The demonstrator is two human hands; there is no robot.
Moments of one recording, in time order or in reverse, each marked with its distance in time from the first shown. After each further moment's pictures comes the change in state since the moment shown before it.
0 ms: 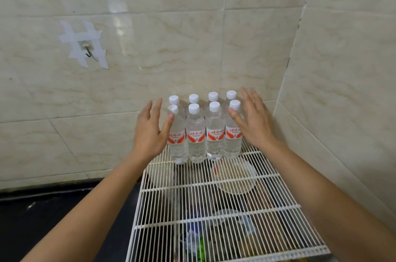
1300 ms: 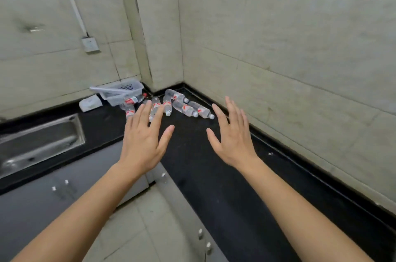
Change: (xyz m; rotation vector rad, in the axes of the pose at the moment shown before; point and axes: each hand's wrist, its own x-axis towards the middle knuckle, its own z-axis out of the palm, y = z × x) left_hand -0.429 -0.356 -0.545 0.887 0.377 -0.629; right_hand -0.318 -0.701 0.328 0.393 -0.346 -1.016
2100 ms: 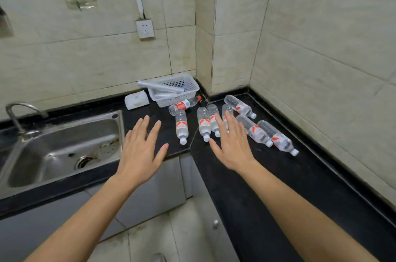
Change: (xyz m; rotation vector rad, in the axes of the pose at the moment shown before) left_hand 0.134 -0.341 0.135 0.103 -0.164 -0.287; right_hand 0.260 -0.101 0.354 0.086 -0.364 -0.128
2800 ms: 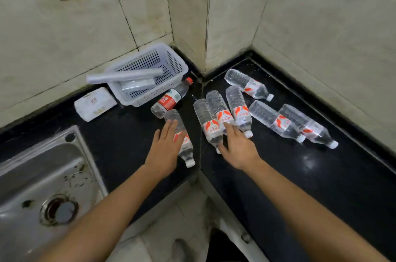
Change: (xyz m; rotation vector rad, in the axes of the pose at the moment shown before) left_hand 0.255 -0.085 0.215 0.116 -0.618 0.396; right_hand 0.178 0.051 0.172 0.137 -0.457 0.529
